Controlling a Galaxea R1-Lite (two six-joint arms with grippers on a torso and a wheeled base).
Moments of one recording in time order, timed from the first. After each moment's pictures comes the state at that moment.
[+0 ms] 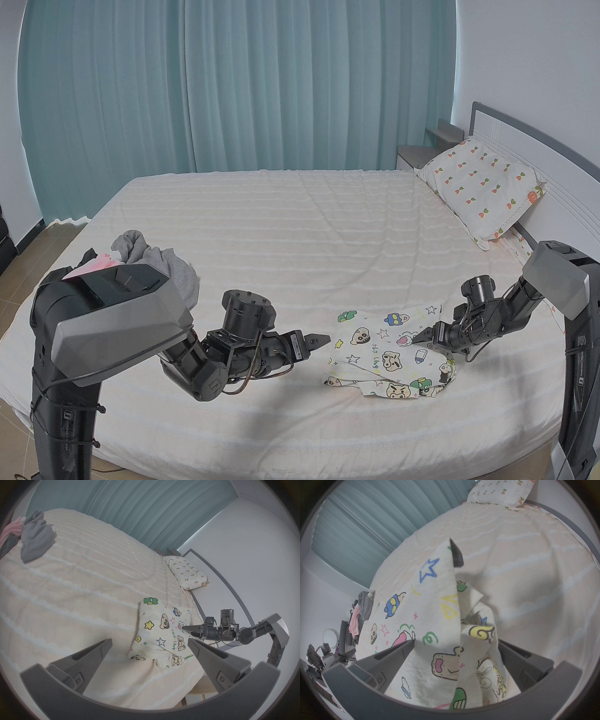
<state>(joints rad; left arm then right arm) -0.54 2.35 -0.92 -0.88 -0.20 -0.70 0.06 2.48 -1.18 -0.28 0.28 0.36</state>
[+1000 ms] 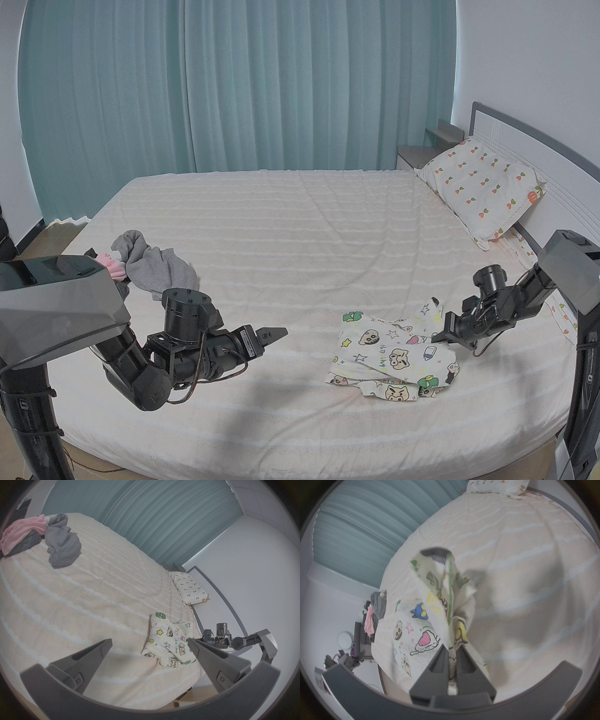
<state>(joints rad) -0.45 2.15 -0.64 -1.00 -0.19 -0.75 -0.02 2.38 -1.16 -0.18 0.45 0.37</state>
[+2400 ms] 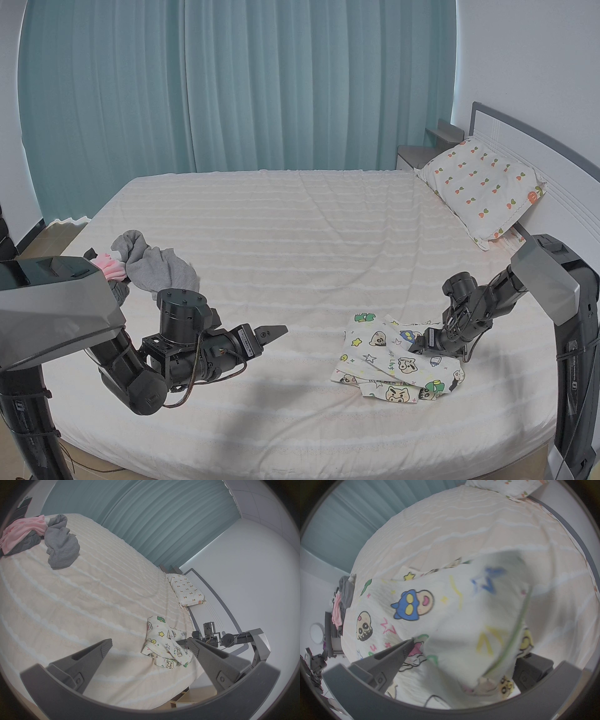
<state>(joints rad) -0.46 2.13 -0.61 -1.05 -0.19 -0.78 0.12 2.51 -1.37 0.07 0.15 0.31</state>
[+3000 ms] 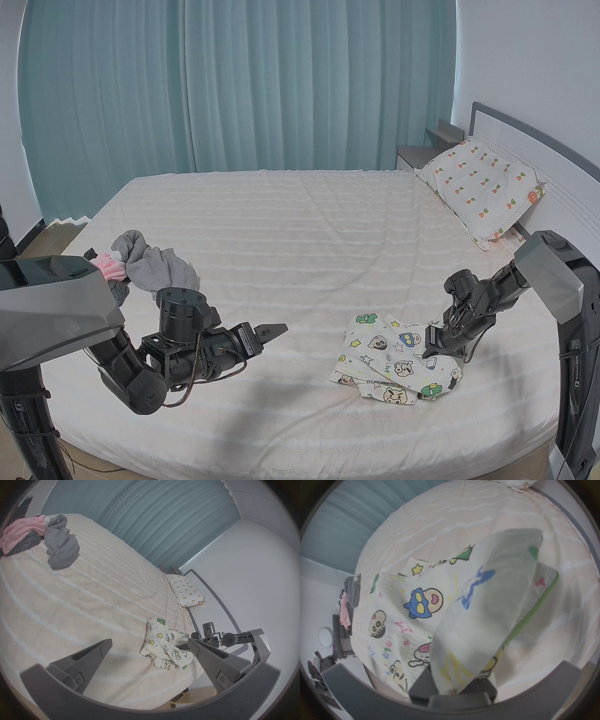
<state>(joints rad) -0.46 2.12 -0.61 -1.05 -0.19 -0.77 0.10 2.47 -1.38 0.17 0.28 0.38</state>
